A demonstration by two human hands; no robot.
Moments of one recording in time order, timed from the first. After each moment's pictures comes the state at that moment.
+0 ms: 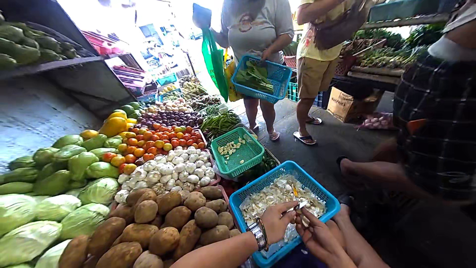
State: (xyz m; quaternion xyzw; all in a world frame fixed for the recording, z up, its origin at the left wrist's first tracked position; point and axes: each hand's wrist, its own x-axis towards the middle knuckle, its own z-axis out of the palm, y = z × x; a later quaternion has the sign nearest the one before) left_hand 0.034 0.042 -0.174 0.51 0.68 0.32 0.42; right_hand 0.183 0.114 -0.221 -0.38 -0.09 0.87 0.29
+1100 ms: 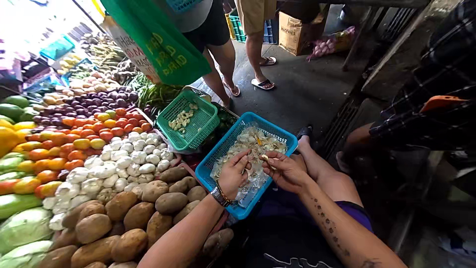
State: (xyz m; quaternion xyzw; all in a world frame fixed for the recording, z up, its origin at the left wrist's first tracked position) left_hand 0.024 0.052 -0.171 0.26 0.62 0.47 0.57; right_hand 0.208 0.126 -0.216 -0.20 -0.18 0.91 0.32
